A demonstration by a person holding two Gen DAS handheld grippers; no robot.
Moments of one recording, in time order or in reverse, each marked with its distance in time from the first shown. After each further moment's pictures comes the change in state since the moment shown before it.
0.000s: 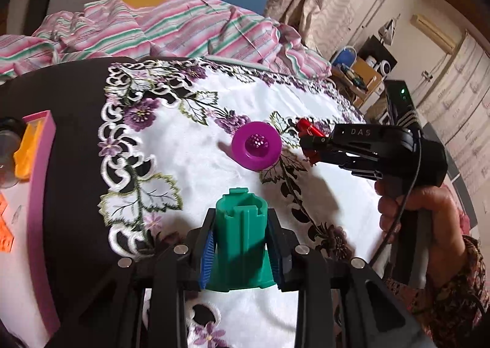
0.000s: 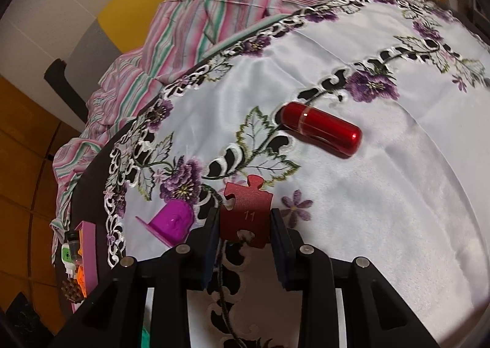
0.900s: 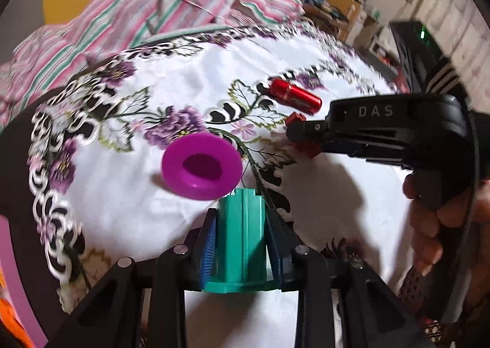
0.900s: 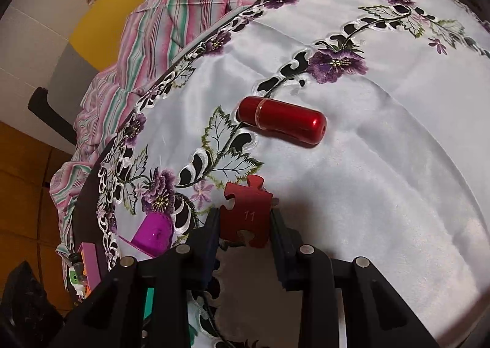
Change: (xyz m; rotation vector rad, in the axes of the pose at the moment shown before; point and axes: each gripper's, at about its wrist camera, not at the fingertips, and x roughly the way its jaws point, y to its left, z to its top) left arm 0.084 -0.057 0.040 0.270 0.215 0.039; right arm 0.003 -0.032 0.003 0.160 0.029 -0.020
